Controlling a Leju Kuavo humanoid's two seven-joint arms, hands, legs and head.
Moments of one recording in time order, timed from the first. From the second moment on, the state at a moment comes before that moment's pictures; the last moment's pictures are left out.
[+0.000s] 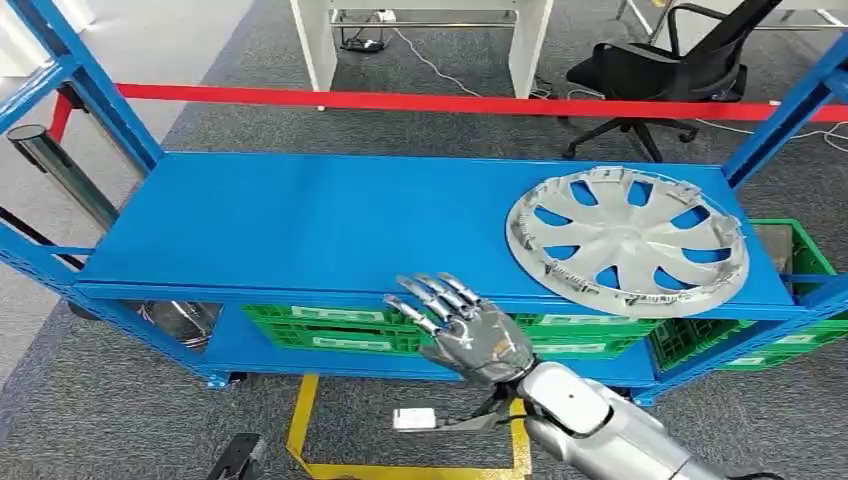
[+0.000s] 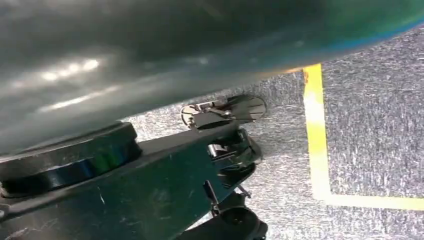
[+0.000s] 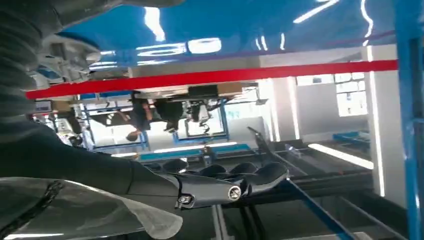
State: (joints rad) left arm -0.16 -0.22 0.70 -0.27 -0.66 0.01 -0.23; right arm -0.25 -0.18 0.84 -1.36 1.20 -0.64 -0.14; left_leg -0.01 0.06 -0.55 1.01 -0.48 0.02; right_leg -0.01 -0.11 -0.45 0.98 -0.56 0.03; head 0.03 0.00
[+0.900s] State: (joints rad) left arm -0.15 -0.21 0.69 -0.27 -0.63 0.02 -0.23; right arm -0.25 -0.23 0.73 -1.36 1.25 -0.48 -0.01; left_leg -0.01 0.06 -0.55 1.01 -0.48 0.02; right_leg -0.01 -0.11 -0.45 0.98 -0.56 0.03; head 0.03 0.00
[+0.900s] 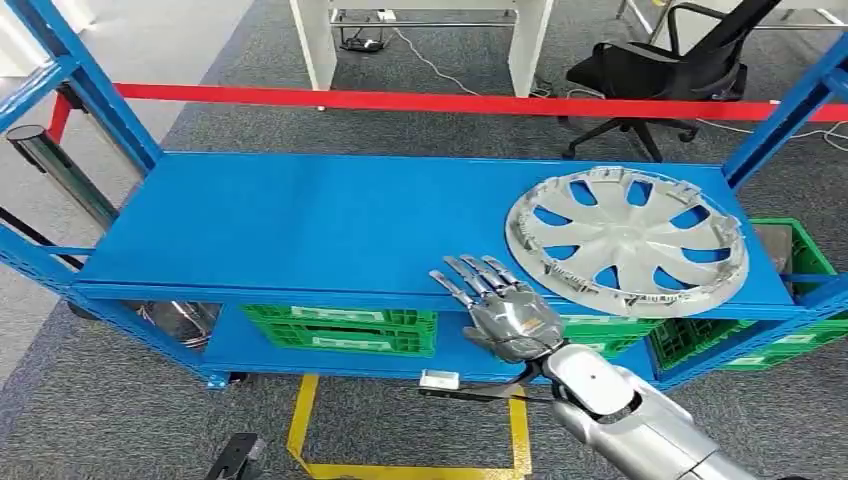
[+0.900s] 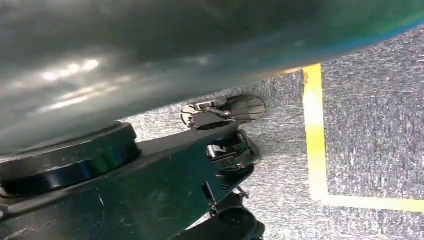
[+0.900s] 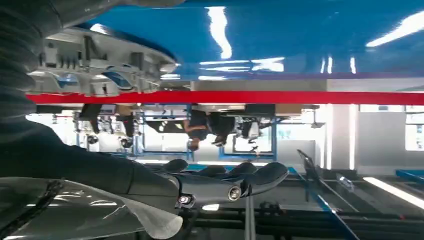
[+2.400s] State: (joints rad) left arm -0.15 -0.21 0.68 -0.27 -0.60 0.02 -0.23; right arm -0.23 -0.33 0.57 -1.36 1.23 -0.30 0.04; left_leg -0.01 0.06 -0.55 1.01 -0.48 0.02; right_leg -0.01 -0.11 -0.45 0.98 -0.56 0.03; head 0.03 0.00
